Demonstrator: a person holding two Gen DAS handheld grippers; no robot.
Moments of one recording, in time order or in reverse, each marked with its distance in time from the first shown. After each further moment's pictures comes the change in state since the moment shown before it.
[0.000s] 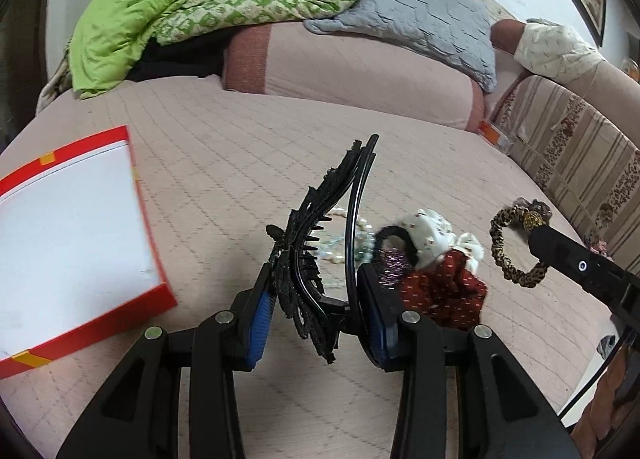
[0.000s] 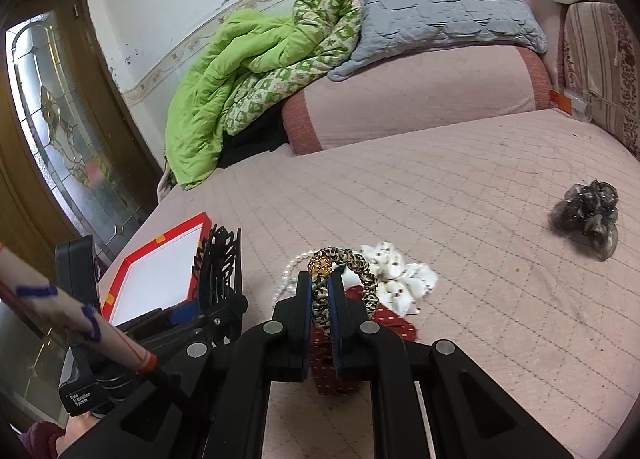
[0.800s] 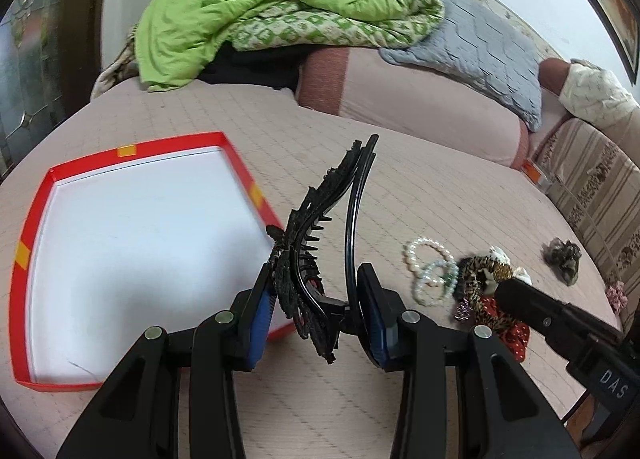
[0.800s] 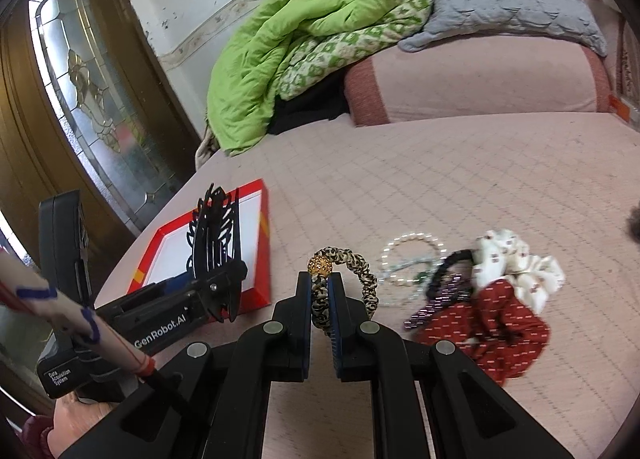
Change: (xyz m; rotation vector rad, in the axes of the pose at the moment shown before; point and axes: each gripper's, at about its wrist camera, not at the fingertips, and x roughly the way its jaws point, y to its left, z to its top) left arm -0.041 0.086 0.009 -0.115 -0.059 0.110; right arm 0.060 0.079 -0.011 -0.071 0.090 0.121
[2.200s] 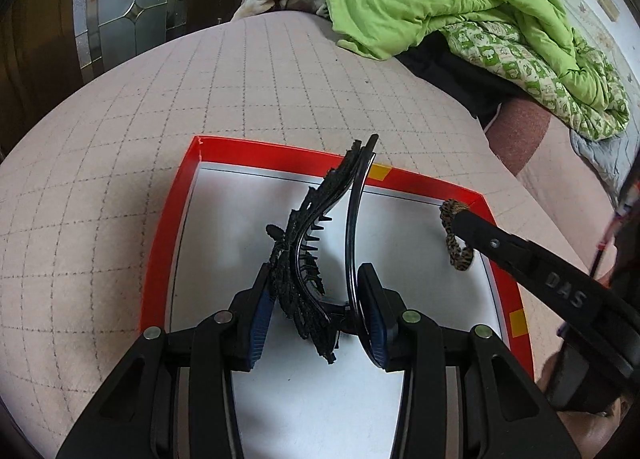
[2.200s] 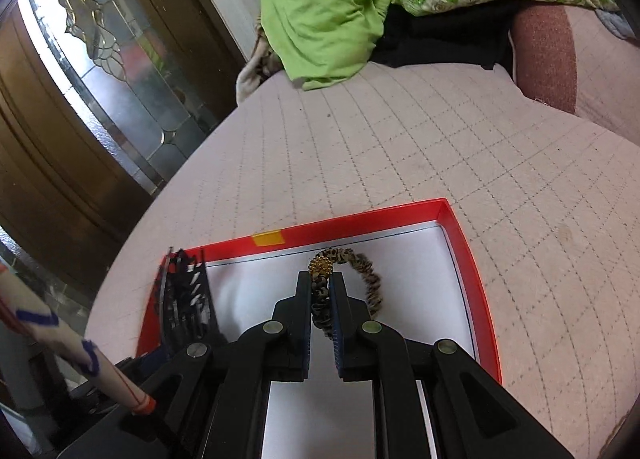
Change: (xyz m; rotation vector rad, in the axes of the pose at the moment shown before) left arm 0.052 0.222 0.056 -0.414 0.124 0.229; right arm 0.281 0.160 0.091 -0.123 0.286 0.102
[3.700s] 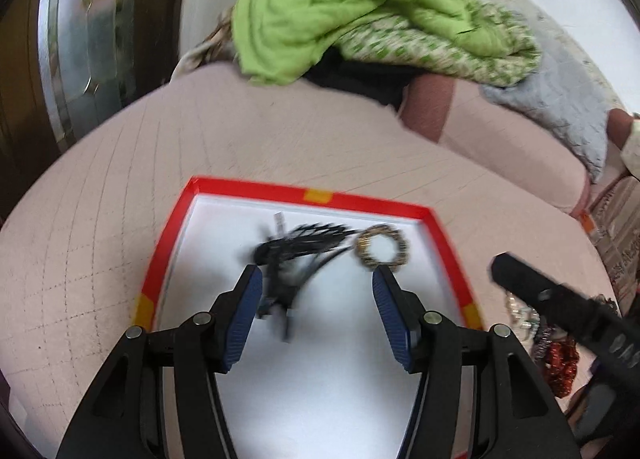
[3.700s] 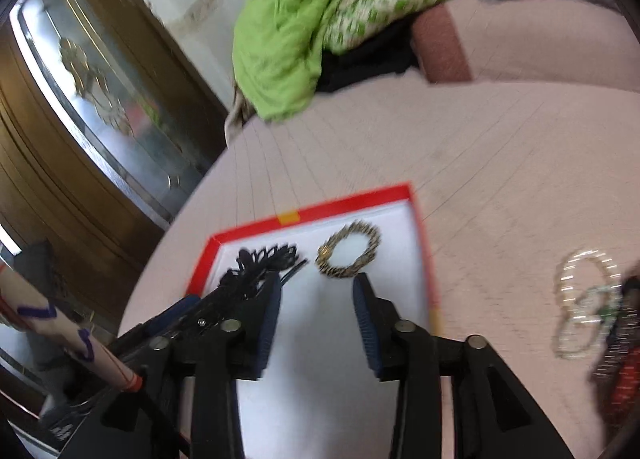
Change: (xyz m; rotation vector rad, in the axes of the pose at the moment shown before) left arm -0.085 -0.079 -0.081 0.261 -0.155 -0.084; right arm -0.171 -0.054 -0.109 0.172 -0.215 0.011
